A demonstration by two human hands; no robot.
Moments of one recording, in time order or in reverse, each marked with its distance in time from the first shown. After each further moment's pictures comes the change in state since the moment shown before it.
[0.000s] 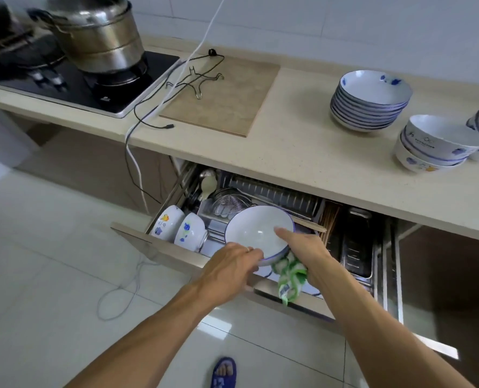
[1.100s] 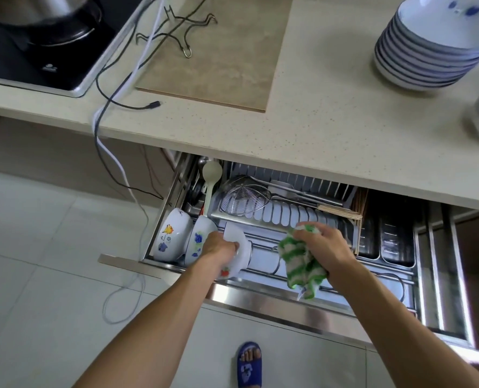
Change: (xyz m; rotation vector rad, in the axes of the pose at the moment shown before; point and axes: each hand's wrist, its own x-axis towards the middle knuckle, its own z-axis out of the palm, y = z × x) left_hand 0.077 -0.184 0.058 -0.788 -0.161 -1.172; right_hand 0.082 -0.018 0.068 -0.015 0.043 -0.015
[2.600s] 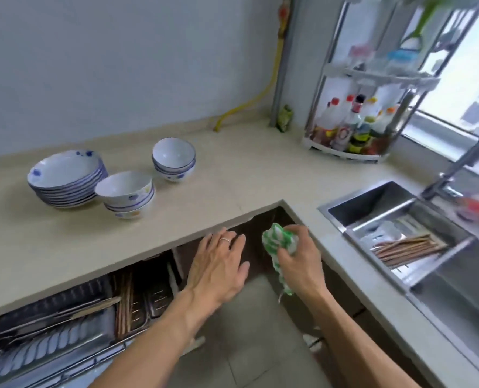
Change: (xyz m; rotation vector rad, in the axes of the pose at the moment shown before) left_hand -0.404 0.198 0.430 1.100 0.080 1.640; right_hand -0.219 0.135 -0.503 0.106 0.845 -0.345
